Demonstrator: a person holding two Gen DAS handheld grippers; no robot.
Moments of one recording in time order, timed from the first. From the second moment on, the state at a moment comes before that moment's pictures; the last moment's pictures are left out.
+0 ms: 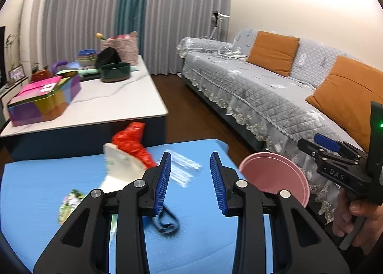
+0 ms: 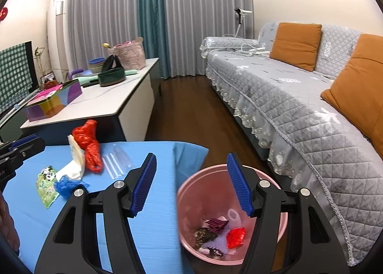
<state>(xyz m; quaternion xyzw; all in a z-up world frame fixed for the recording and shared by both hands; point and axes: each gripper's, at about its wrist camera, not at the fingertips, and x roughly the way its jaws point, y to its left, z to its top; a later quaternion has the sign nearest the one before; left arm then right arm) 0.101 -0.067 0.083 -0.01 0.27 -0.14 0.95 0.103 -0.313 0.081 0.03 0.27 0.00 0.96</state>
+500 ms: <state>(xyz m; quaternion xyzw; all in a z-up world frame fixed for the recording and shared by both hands) 0.094 0.009 0.049 -0.05 0.29 -0.07 0.95 0.114 -0.265 0.067 0.01 0.28 0.04 0.96</state>
